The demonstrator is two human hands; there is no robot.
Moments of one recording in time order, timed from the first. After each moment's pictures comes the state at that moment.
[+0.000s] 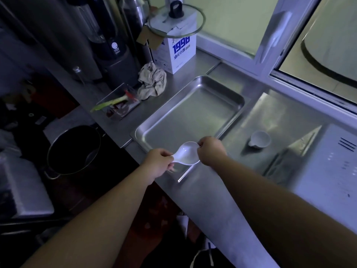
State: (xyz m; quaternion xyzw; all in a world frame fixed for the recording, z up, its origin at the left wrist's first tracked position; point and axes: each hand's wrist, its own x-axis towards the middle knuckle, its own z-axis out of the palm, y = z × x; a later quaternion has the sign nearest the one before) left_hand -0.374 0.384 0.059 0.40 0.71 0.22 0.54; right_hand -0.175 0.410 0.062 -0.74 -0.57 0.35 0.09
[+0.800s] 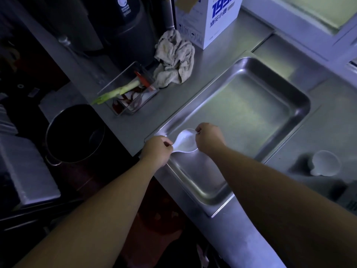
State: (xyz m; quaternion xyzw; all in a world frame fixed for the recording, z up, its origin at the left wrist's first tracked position) left_hand -0.476 0.539 -0.015 0.50 0.77 0.06 0.40; right_hand -0.298 0.584 -0.042 -0.73 -0.58 0.37 0.05
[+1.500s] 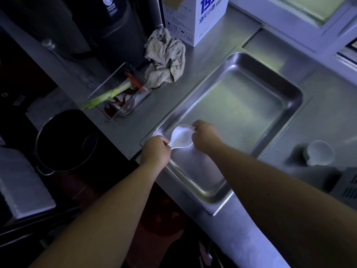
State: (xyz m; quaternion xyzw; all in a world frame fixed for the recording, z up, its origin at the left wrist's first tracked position) left_hand -0.471 0.542 -0.036 0.53 0.77 0.07 0.34; right_hand -0.295 0.583 -0.050 -0.73 -0.56 0.39 0.07
